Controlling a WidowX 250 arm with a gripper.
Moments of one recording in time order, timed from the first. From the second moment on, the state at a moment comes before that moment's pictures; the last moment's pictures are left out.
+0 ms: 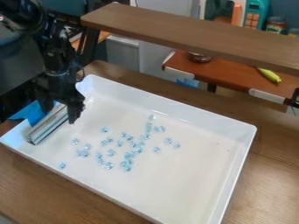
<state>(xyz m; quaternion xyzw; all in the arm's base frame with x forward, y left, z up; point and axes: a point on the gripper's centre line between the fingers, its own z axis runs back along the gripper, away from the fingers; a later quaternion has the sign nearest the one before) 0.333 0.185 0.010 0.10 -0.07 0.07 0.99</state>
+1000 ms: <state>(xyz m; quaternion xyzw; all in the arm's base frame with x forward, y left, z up) 0.324 0.192 -0.011 0.13 -0.04 0.06 0.99</state>
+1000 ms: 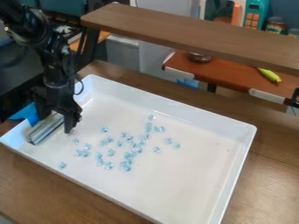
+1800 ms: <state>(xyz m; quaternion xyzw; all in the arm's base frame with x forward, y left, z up) 0.294 0.155 -0.019 0.08 0.00 0.04 1.00</state>
